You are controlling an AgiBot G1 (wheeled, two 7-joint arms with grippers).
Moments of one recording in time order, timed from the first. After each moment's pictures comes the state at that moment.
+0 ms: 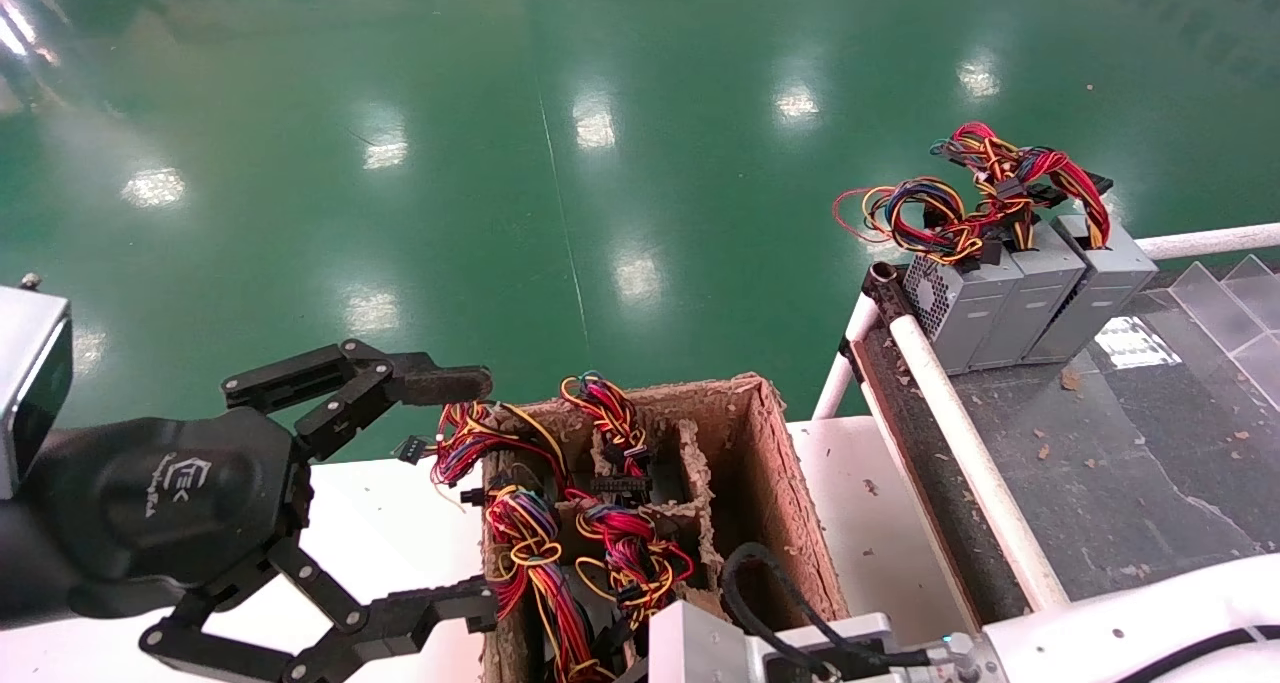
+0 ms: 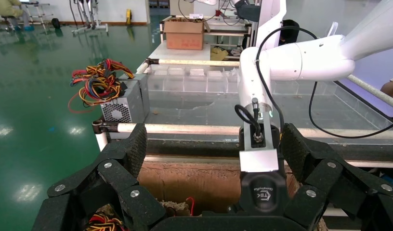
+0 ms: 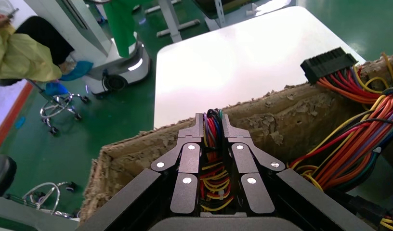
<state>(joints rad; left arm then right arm) -1.09 0.59 0.34 -1.27 0.69 1.47 -0.16 1.07 -0.99 -0.61 1.21 -1.16 -1.39 0.23</state>
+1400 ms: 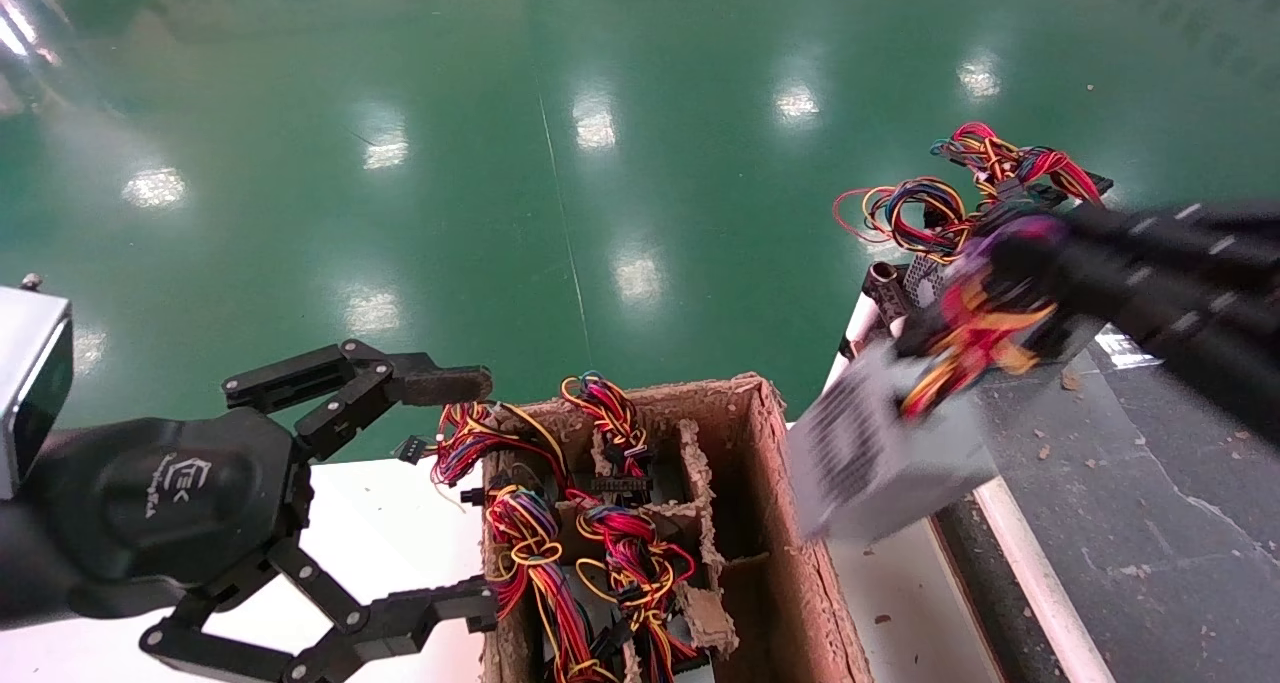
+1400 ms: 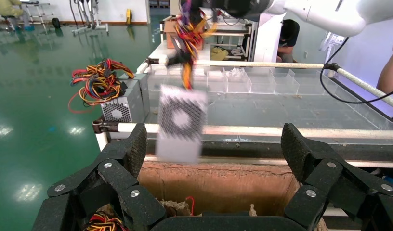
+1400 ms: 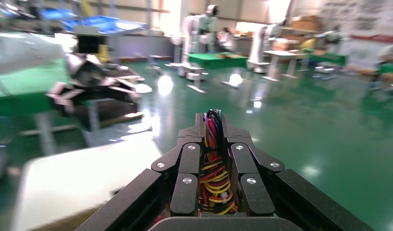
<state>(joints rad) -1.09 0.59 0.34 -1.27 0.69 1.47 -0.16 1.11 -0.52 -0.18 0.99 -0.62 -1.55 0.03</state>
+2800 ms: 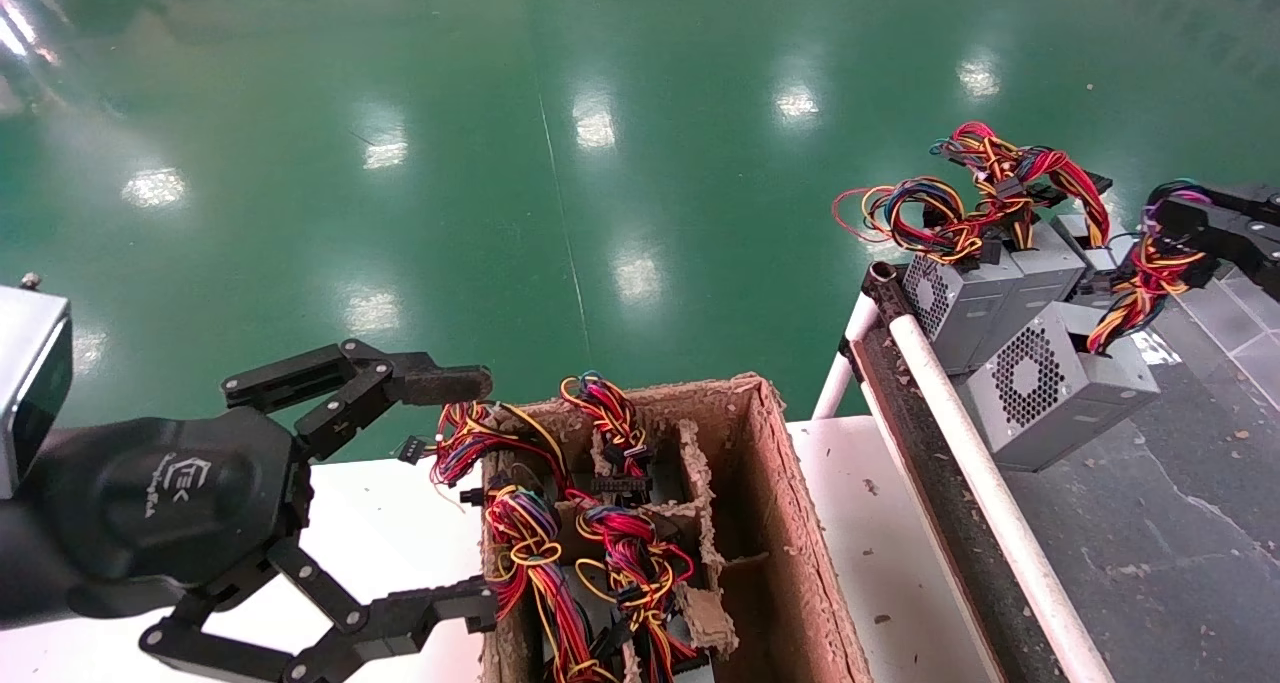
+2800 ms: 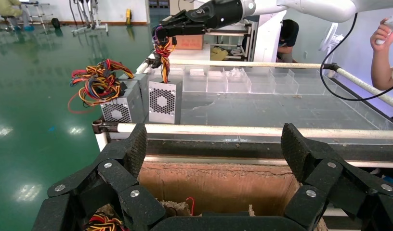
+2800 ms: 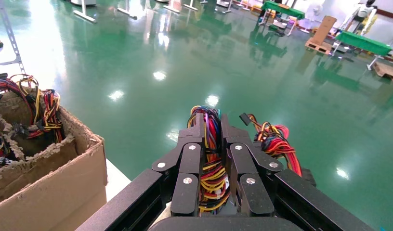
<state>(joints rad) -1.09 0.59 0.34 -1.27 0.69 1.47 -0.16 1.39 -0.51 -0.26 0.49 -0.92 -1.51 -0.24</state>
